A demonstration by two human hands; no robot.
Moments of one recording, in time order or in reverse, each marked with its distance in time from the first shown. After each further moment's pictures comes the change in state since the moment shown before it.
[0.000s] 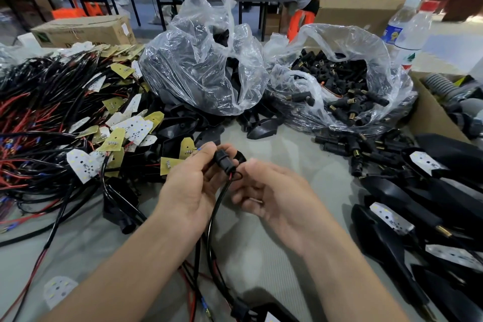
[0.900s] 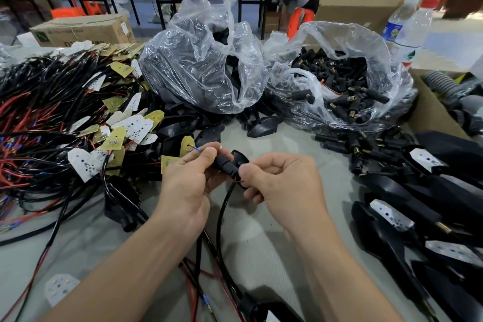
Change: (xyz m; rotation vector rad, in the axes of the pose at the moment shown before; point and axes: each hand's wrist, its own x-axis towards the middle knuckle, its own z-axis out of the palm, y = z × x) left_hand 0.004 -0.005 -0.002 0.102 0.106 0.081; right_hand -0.004 -0.004 0.002 -0.409 0.315 -0.232
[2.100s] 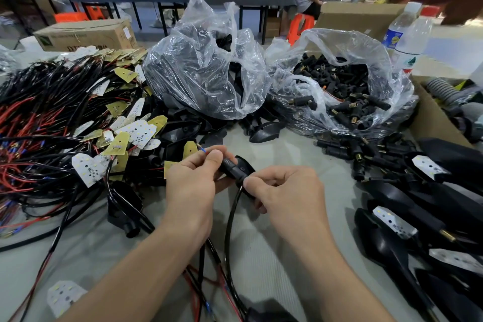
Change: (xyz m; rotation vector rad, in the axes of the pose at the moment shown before) left_hand -0.007 0.000 0.003 0.120 -0.009 0.152; right_hand -0.002 0.004 0.003 -0.174 0.087 -0.016
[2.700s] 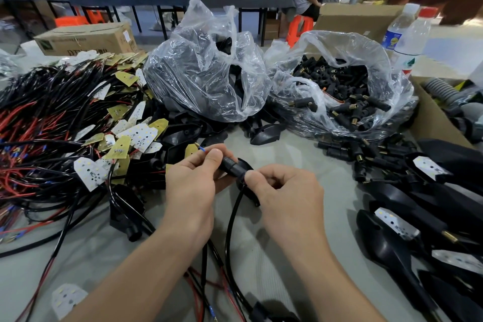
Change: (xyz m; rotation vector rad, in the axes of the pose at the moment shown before) left_hand 0.001 0.003 -0.002 0.000 -0.012 0.018; right_hand -0.001 0.005 0.007 -0.105 0.124 -0.146
